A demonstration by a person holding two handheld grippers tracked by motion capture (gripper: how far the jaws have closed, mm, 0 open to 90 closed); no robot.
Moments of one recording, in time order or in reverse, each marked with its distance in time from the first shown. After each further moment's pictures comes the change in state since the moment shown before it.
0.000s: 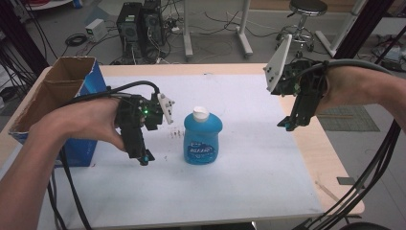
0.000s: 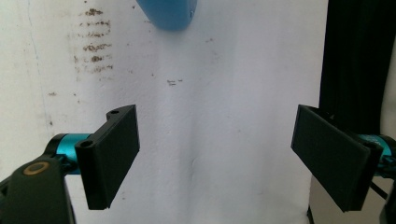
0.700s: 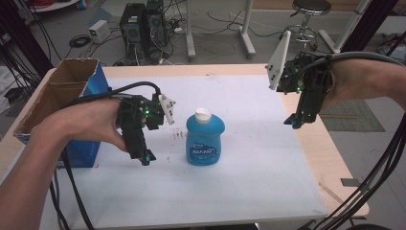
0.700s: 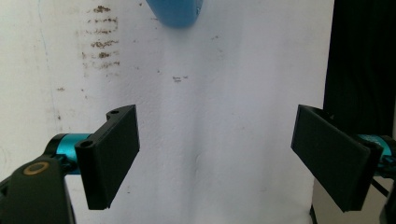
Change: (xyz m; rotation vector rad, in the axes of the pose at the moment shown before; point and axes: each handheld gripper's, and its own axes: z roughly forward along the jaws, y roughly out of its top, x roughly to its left) left arm 0.000 -0.002 -0.005 0.002 0.021 -0.001; right arm -0.004 0.005 -0.007 0.062 0.002 -0.019
